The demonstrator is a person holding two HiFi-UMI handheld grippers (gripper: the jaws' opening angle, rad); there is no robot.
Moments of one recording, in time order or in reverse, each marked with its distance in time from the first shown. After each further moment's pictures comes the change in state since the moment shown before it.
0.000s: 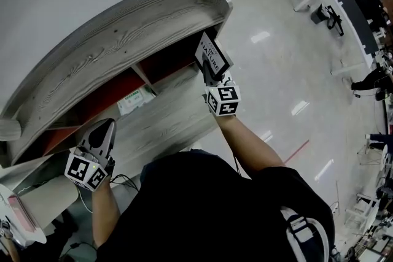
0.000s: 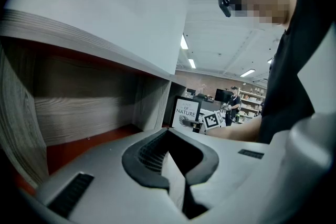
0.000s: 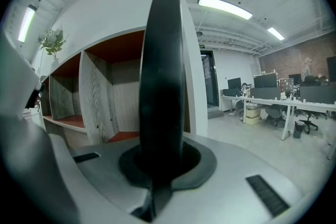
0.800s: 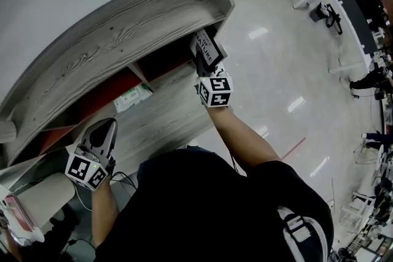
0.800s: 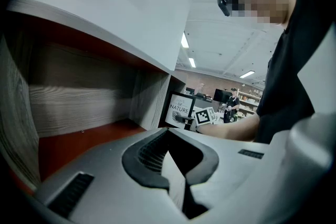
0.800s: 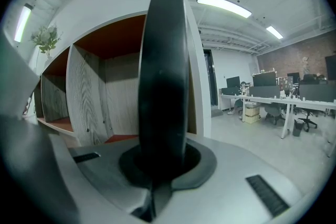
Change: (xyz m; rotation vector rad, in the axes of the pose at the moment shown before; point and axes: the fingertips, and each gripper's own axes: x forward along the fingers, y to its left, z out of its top) left arm 0.010 -0.004 -0.013 -0.028 0.022 -0.020; right arm 0.032 0.005 0.004 0.016 0.006 -0.015
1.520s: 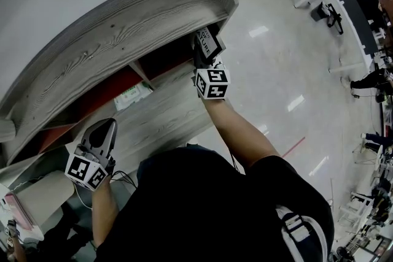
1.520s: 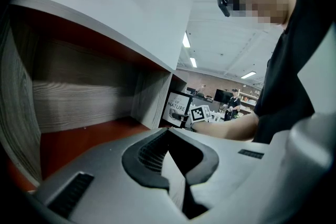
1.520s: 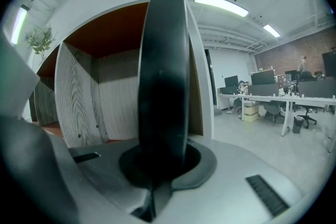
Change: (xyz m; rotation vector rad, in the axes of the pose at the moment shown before) left arm -0.004 0.003 -0.006 -0.016 0.005 0.007; right arm 0.023 0.001 0.005 0.029 -0.010 -0.016
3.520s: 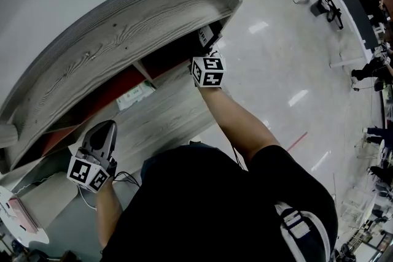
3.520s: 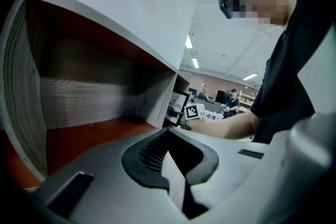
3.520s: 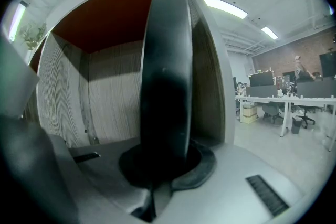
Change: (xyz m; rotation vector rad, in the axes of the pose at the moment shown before) left arm -0.010 0.013 -0.006 -0.023 -0.001 0.012; right arm 0.035 0.004 0.007 0.002 -0.022 -0.029
